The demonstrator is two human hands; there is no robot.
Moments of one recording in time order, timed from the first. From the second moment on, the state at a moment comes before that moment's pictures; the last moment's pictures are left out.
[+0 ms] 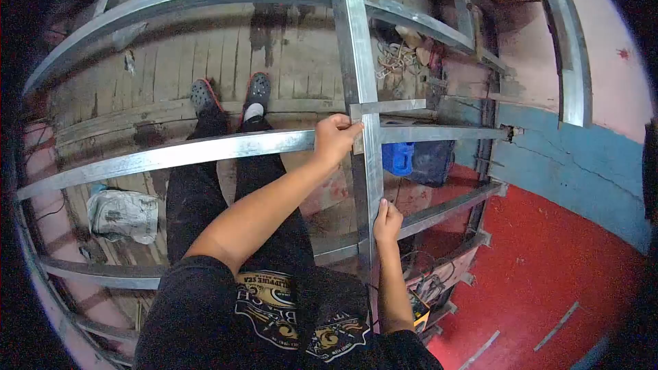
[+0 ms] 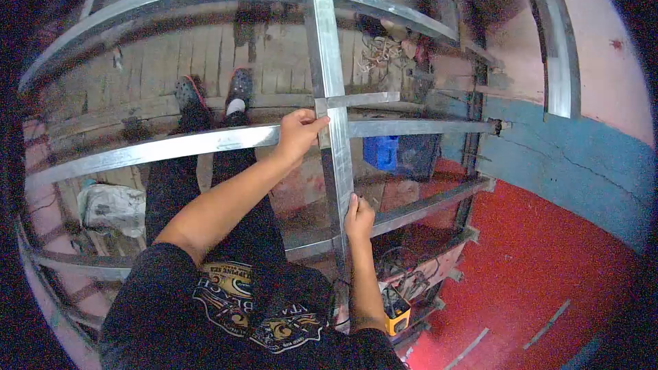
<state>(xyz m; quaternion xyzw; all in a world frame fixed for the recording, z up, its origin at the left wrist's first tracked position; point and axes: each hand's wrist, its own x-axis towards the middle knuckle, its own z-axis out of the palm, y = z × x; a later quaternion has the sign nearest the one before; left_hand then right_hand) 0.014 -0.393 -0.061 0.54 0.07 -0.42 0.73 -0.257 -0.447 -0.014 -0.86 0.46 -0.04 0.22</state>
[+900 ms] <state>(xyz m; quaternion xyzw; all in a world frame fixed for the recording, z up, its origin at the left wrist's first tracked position) 0.009 -0.399 -0.064 0.58 0.06 -0.32 0.74 -0.266 -0.451 -0.018 -0.88 0.44 0.00 0.20</state>
